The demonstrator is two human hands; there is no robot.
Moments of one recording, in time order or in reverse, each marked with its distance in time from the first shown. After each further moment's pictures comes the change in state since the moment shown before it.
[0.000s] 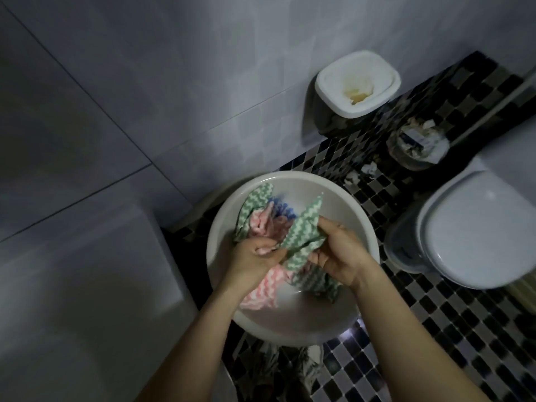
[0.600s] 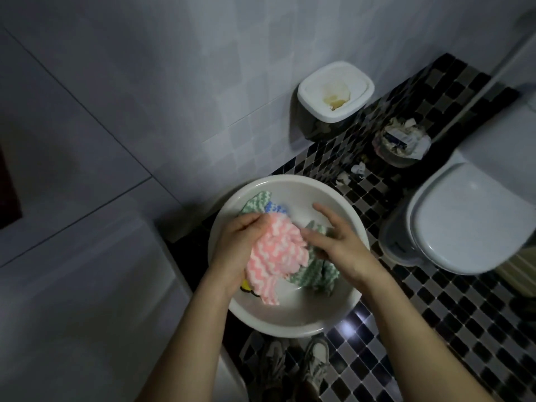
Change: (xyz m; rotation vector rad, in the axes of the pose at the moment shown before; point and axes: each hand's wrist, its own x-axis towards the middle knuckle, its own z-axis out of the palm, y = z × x) left_hand -0.038 0.085 -0.016 -0.279 -0.044 0.002; right_hand -0.047 -0.006 -0.006 -0.445 0.062 -0.220
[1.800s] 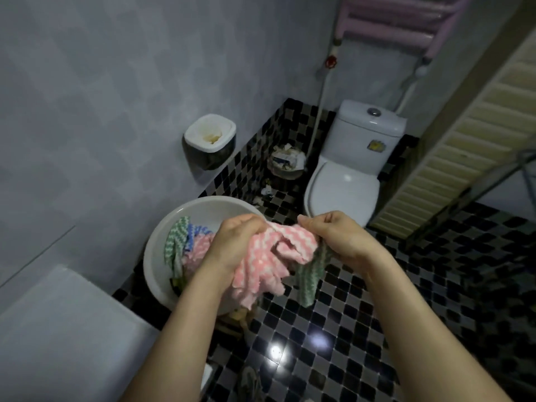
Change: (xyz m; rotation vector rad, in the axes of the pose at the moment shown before) left_hand -0.145 0.045 0.081 0.372 -0.496 0.094; right_hand -0.221 -0.030 -0.046 -0.014 0.336 -0.037
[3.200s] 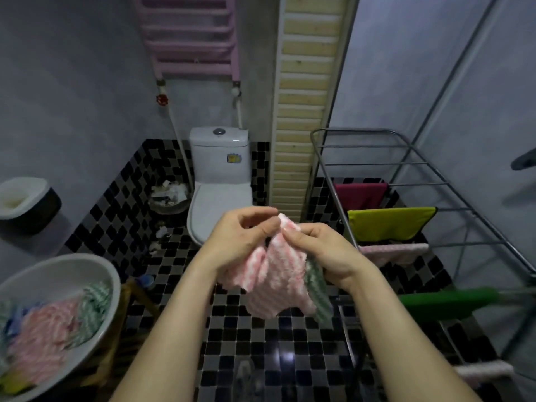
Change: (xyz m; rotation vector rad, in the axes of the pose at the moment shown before) left_hand -0.089 0.014 0.331 0.236 -0.627 0.352; right_hand -0.243 0.149 -0.221 0.420 0.235 -0.225
